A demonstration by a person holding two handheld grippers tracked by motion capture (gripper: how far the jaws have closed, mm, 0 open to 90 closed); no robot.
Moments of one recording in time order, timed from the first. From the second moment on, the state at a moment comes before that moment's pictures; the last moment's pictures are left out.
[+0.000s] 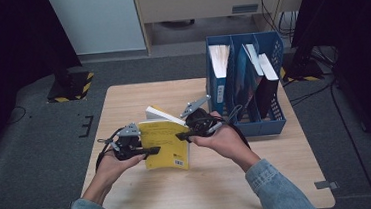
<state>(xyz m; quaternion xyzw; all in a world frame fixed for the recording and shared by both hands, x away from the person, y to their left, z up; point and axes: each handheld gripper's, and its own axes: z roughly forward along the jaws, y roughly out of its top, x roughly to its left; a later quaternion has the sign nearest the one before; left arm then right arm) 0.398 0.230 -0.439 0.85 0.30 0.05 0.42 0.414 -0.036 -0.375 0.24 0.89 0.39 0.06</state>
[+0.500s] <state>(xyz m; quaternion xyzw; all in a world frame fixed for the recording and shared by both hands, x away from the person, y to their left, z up) 0.393 0.235 -0.440 0.85 0.32 0.06 0.42 0.407 -0.037 -0.371 0.22 0.89 0.39 0.04</state>
